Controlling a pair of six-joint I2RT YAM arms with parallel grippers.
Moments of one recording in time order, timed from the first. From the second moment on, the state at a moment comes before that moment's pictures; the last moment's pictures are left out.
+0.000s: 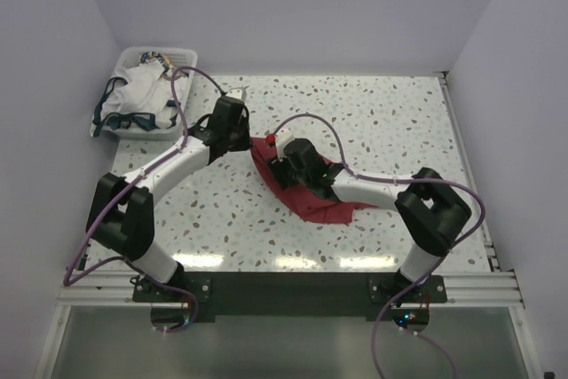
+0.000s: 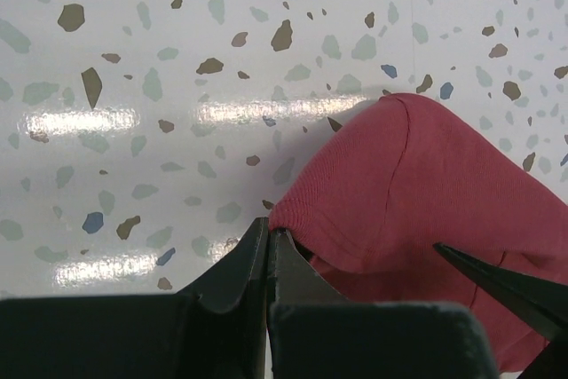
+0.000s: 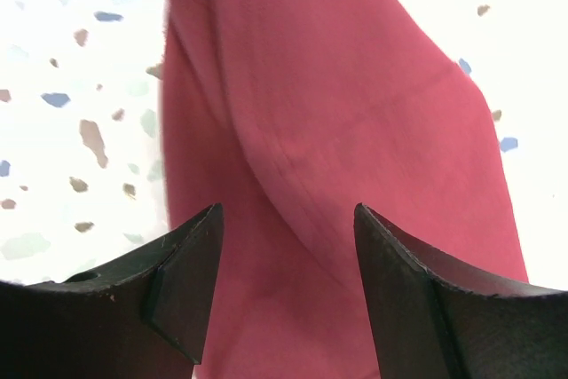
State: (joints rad) left arm -0.45 1.59 1.15 -0.32 -0.11 -0.46; right arm 0.84 1.70 0.99 0.09 0.18 0.03
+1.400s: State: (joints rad) left arm -0.45 1.56 1.17 -0.34 -0.11 -0.46; right arm 0.86 1.80 1.08 0.16 0.27 -0.06
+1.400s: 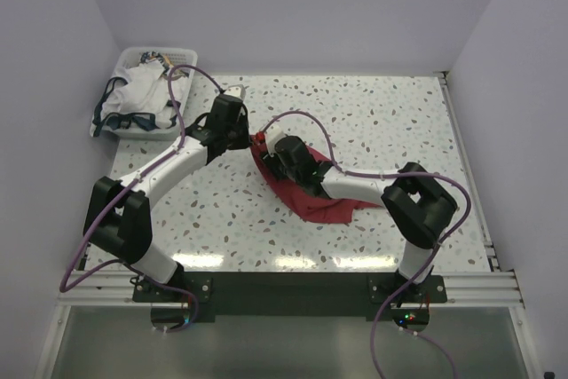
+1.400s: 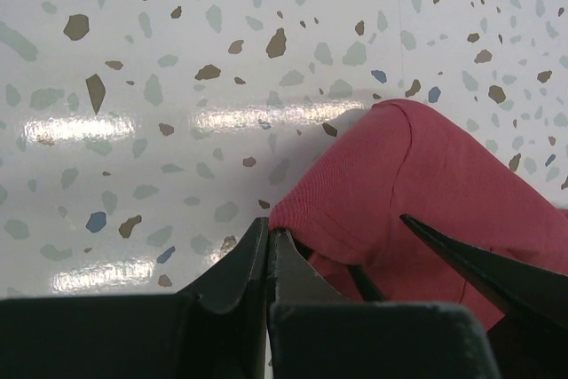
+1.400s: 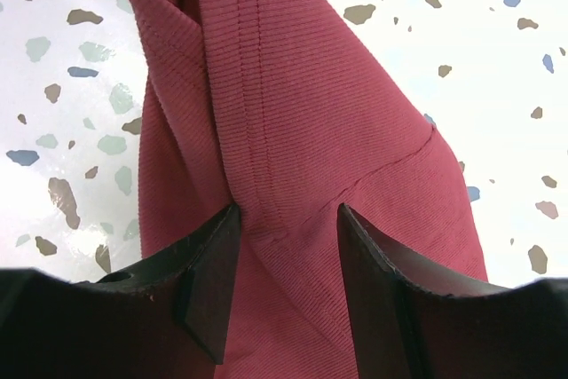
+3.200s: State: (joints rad) left arm -0.42 1.81 1.48 -0.32 -0.12 -0.47; right arm 0.72 1.72 1.41 -0.24 0.50 -0.07
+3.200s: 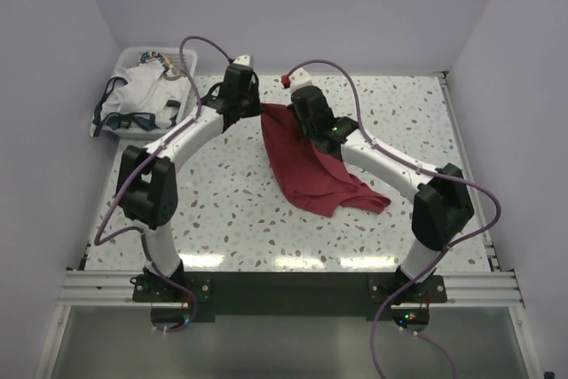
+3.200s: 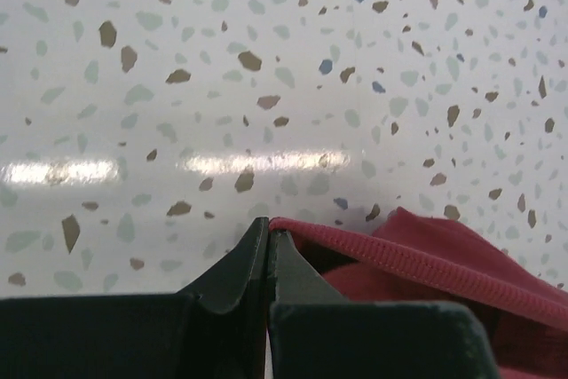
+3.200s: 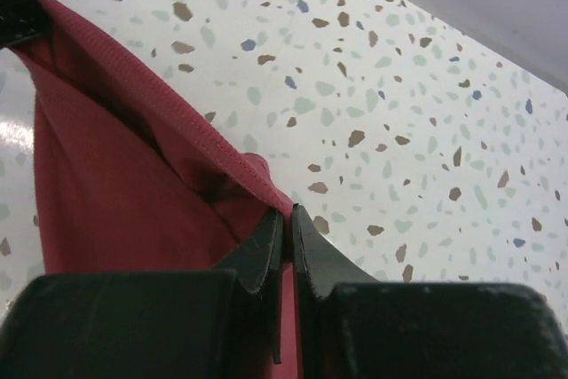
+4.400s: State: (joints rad) left arm -0.81 2.17 1.68 -0.25 -0.15 -0.62; right arm 0.27 1.83 1.55 -0.53 0.46 0.22
